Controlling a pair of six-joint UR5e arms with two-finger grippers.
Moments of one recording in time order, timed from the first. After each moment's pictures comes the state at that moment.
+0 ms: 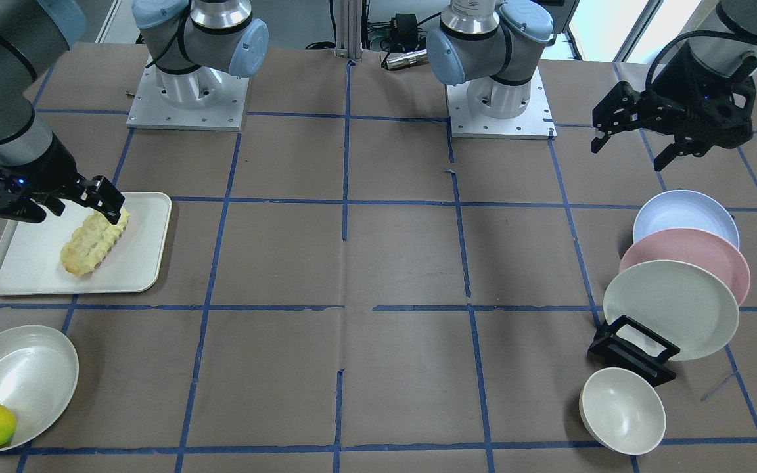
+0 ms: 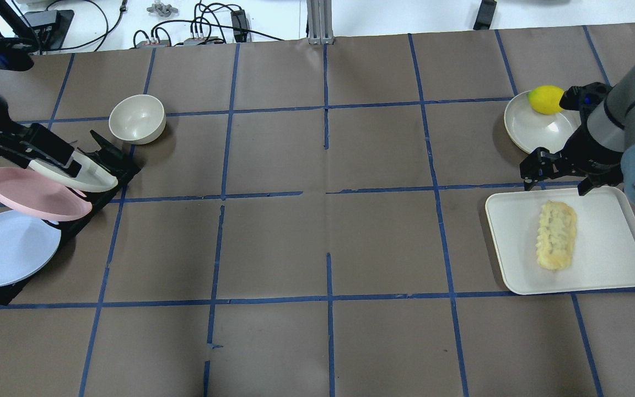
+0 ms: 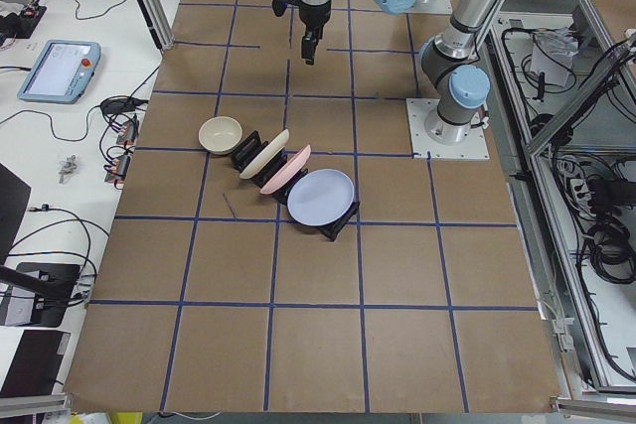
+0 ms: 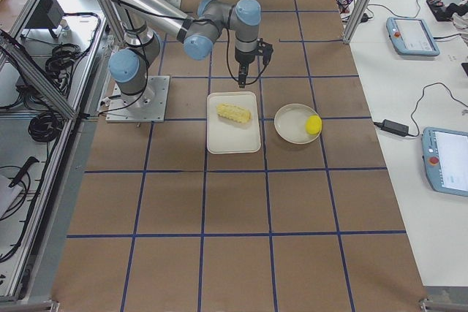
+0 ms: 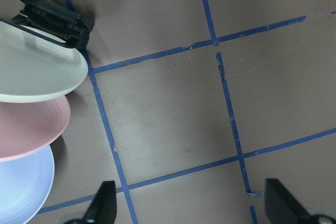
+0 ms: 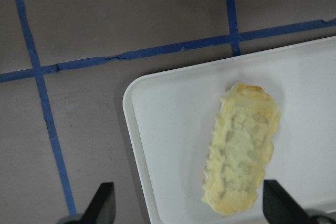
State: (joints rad) left arm -1.14 -1.46 -1.69 -1.61 1.50 0.71; right arm 1.21 -1.58 2.05 -2.02 -1.58 -0.18
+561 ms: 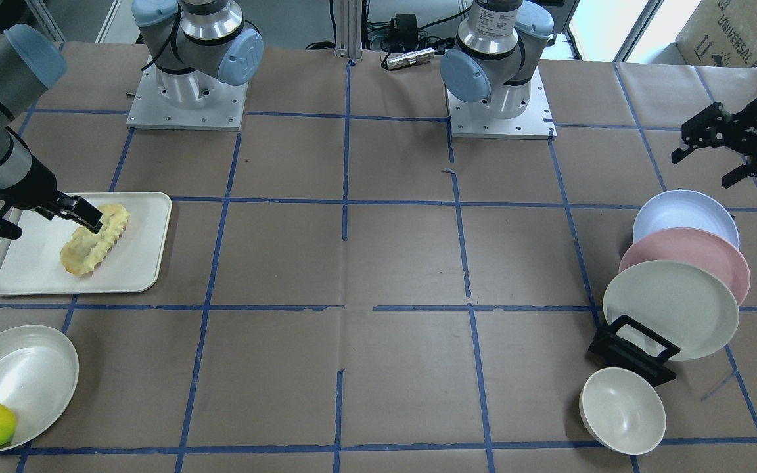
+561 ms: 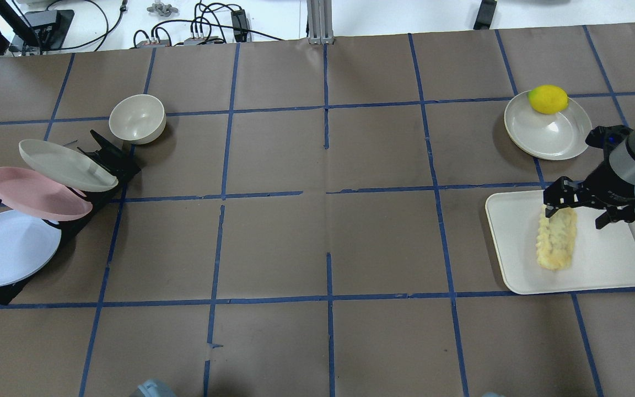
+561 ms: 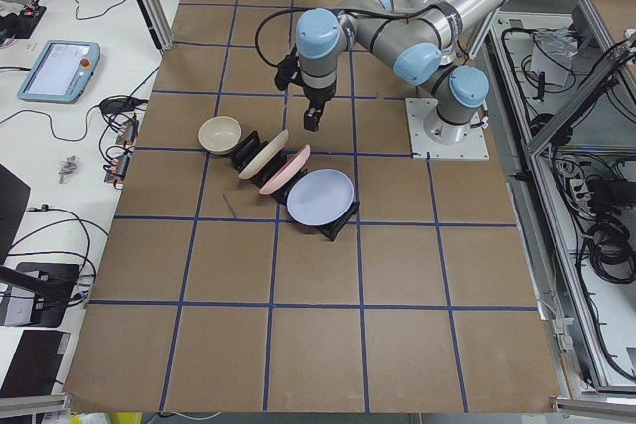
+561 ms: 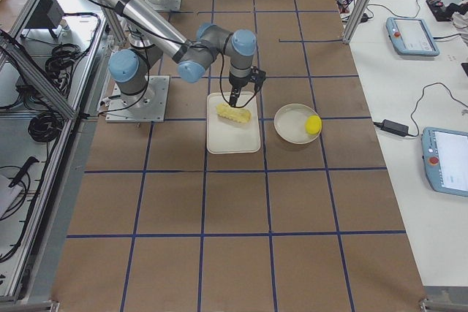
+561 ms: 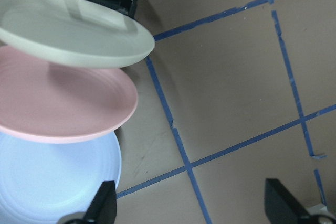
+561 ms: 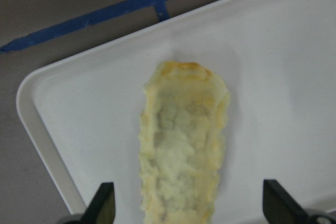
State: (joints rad) left arm -0.81 -1.57 -1.71 -1.61 1.46 1.12; right arm 1.03 -1.49 2.12 -2.10 -1.58 -0.23
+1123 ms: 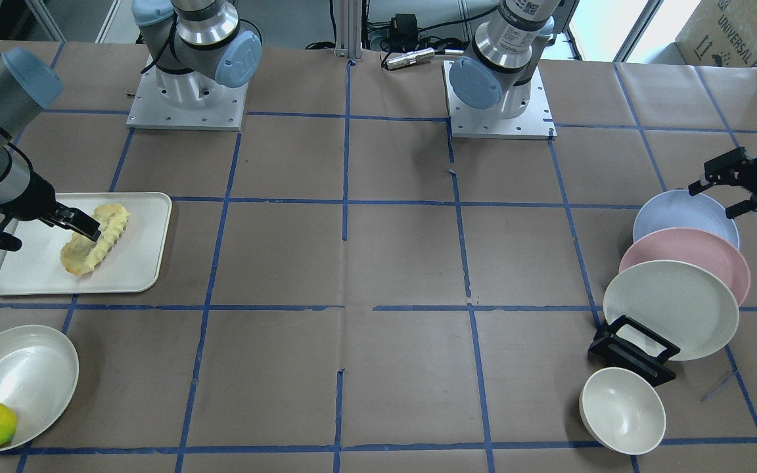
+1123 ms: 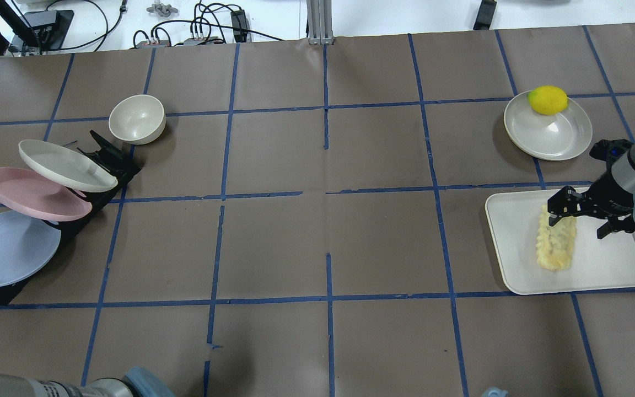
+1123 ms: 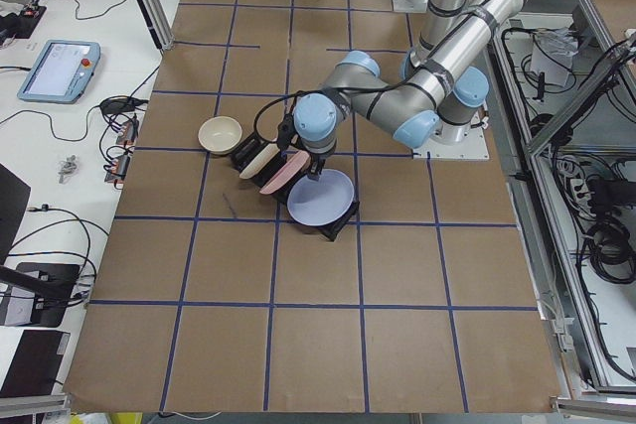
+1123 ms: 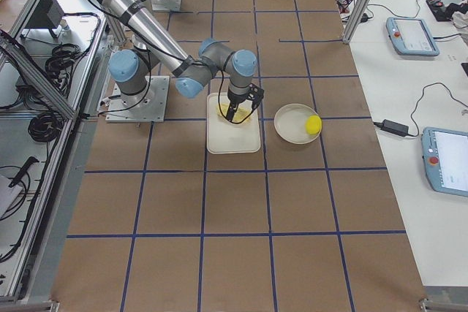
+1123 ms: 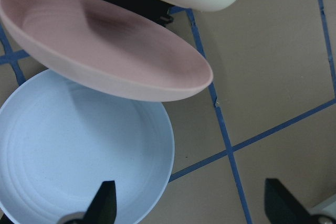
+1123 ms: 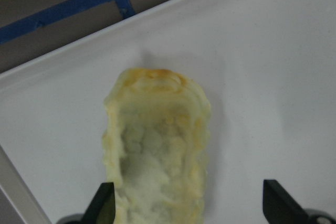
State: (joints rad) left arm -0.68 -1.81 -1.66 -1.58 1.41 1.21; right arm 1.01 -1.42 2.13 -2.16 -1.59 -0.22
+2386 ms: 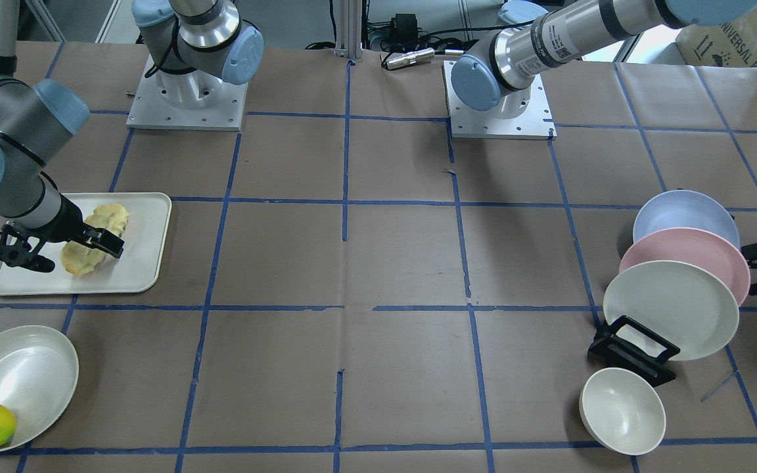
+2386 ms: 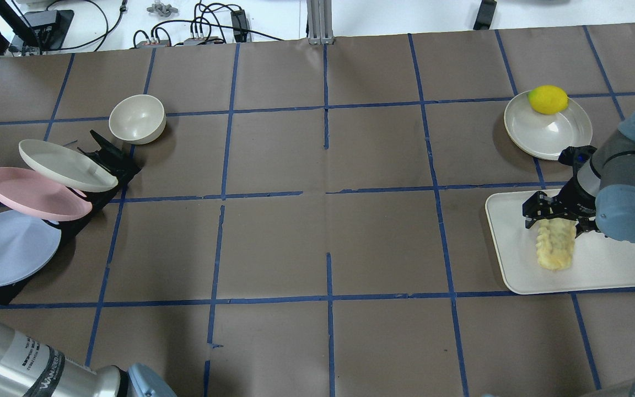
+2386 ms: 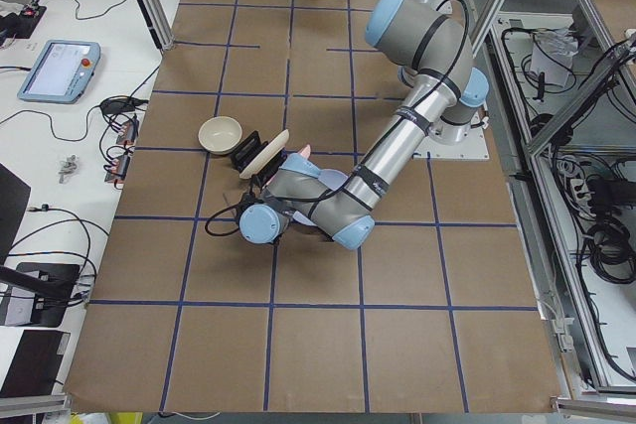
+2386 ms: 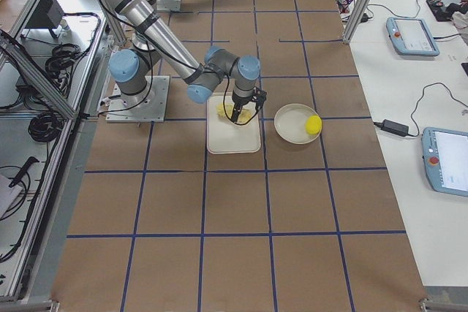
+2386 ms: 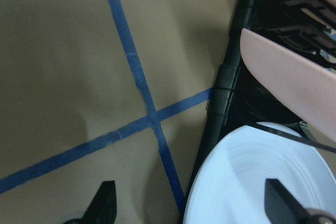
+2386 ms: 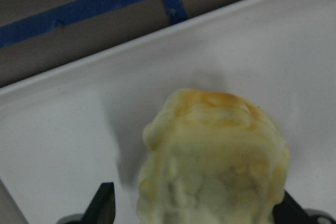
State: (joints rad) left arm -0.67 -2.25 -1.31 -1.61 1.36 1.25; right arm 1.08 -1.32 2.15 -2.27 -1.59 -0.20
